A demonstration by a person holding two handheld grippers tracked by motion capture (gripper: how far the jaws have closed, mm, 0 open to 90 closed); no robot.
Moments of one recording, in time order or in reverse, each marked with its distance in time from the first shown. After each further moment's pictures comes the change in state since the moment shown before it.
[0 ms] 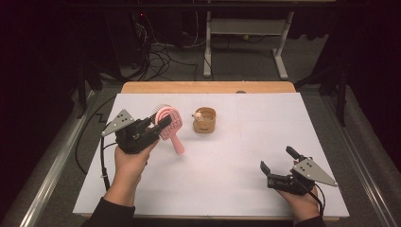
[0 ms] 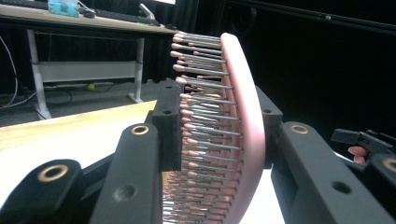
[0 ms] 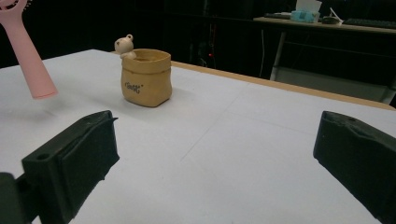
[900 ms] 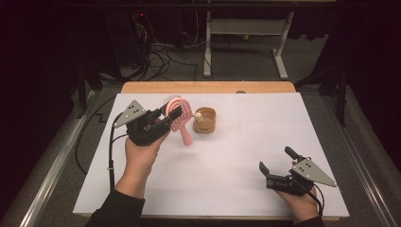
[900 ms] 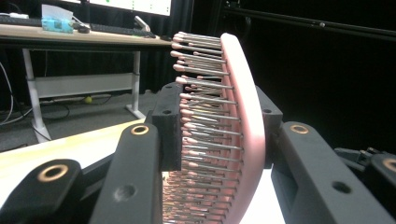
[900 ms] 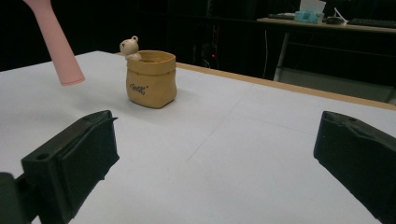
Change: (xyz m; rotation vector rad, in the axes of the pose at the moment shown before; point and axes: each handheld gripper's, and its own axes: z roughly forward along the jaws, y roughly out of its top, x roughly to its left) left arm -0.015 0.019 0.026 -0.033 -0.010 0.038; right arm 0.003 0.000 0.001 -0.006 0.015 0.005
